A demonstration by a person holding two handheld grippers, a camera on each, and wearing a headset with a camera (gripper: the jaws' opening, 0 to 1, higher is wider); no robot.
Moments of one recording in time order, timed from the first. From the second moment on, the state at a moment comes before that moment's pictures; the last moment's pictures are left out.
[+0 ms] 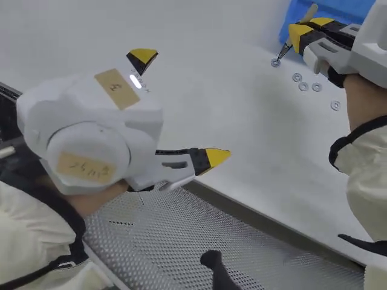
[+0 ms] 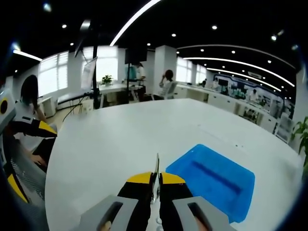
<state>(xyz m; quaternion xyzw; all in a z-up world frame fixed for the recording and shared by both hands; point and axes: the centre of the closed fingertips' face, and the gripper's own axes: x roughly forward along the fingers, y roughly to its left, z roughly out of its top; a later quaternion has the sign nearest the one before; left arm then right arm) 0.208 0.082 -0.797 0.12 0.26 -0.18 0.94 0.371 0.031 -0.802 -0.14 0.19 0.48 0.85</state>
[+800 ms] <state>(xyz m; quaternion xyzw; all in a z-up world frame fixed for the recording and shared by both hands) 0.206 0.083 -0.802 0.14 0.28 -0.18 0.93 0.372 0.024 -0.804 -0.12 0.20 0.47 0.85</state>
